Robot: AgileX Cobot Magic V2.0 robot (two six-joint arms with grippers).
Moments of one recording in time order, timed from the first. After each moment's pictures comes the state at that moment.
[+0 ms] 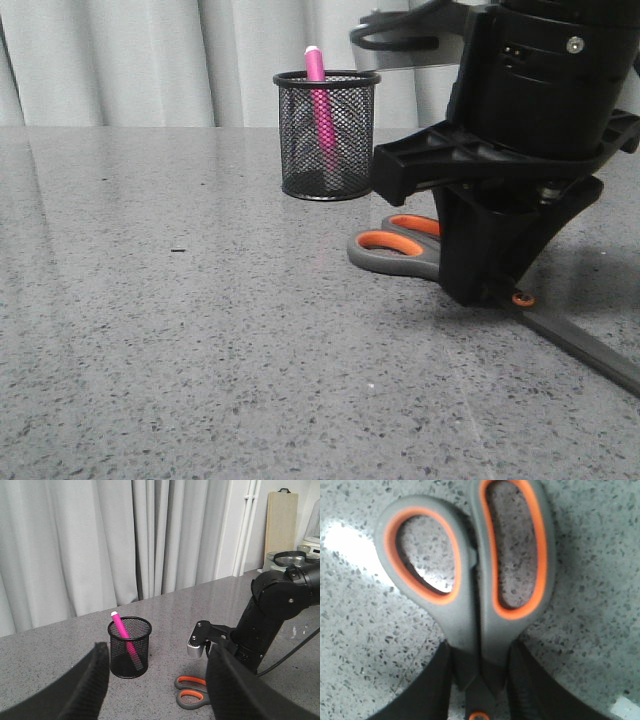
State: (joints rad) left arm -0.60 0.40 -0.79 -0.25 0.52 0.18; right arm 0.62 1.56 -1.08 -0.02 0.92 0.11
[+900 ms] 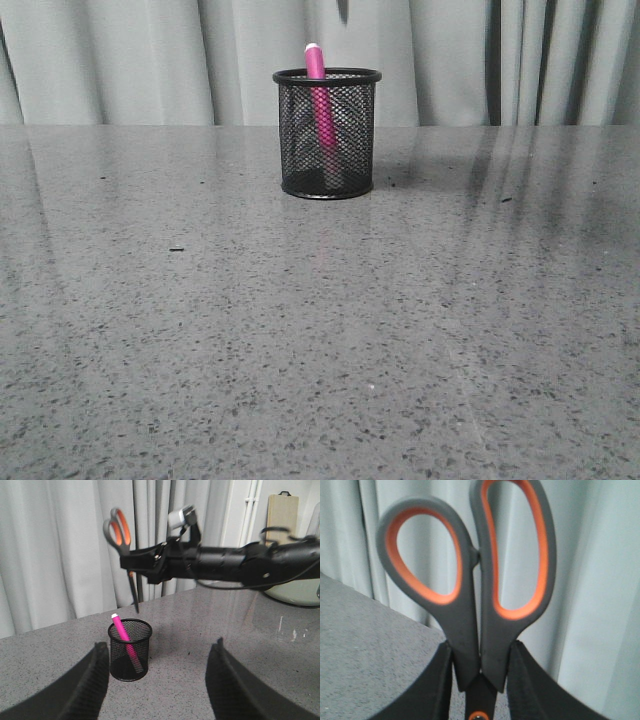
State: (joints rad) left arm -0.60 0.40 -0.79 -0.26 0.51 0.18; right arm 0.47 1.65 -1.30 -0.20 -0.25 0.10
